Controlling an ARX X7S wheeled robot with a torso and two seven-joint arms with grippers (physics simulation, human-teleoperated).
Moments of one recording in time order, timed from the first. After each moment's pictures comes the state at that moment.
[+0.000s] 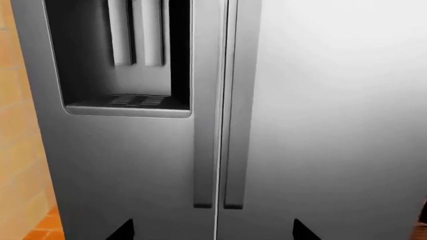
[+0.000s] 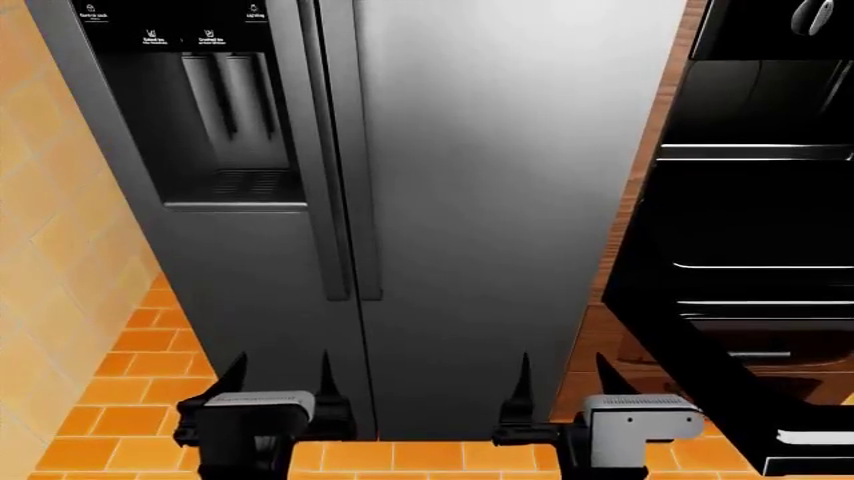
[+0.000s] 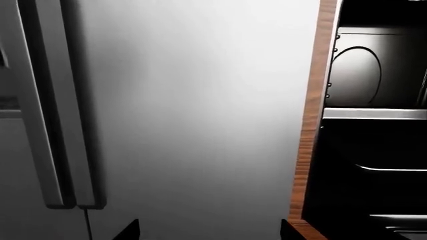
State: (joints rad) left arm 0.01 -0.10 0.09 0.09 -0.13 -0.04 -0.11; right arm -0.01 0.10 -0.11 -0.05 0.07 0.00 0.12
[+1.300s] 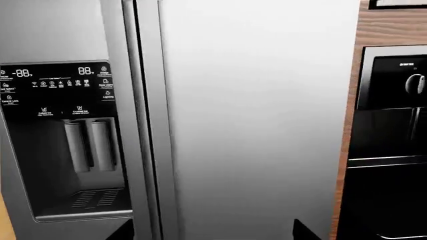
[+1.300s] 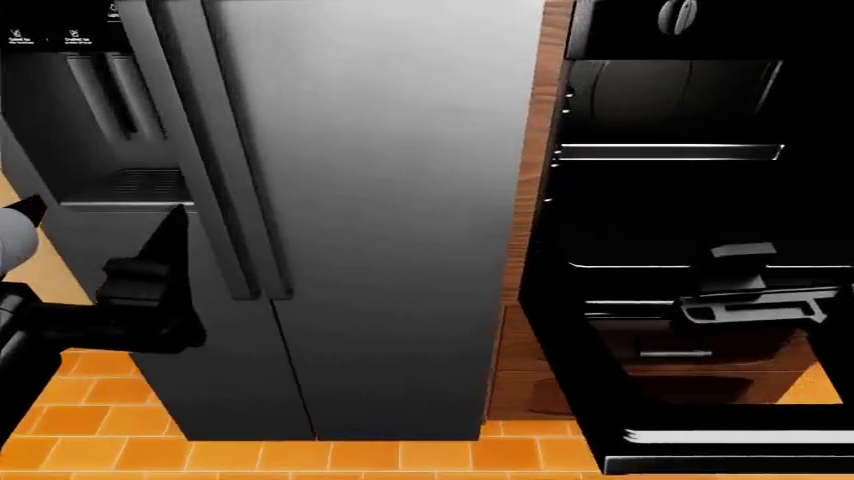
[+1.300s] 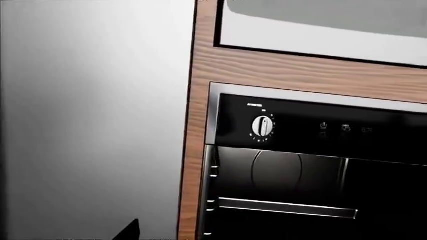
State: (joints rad) left arm -0.67 -0.81 -0.37 0.87 -2.06 -1.18 -1.23; right arm 0.61 0.80 0.42 -0.94 1.78 1.19 1.03
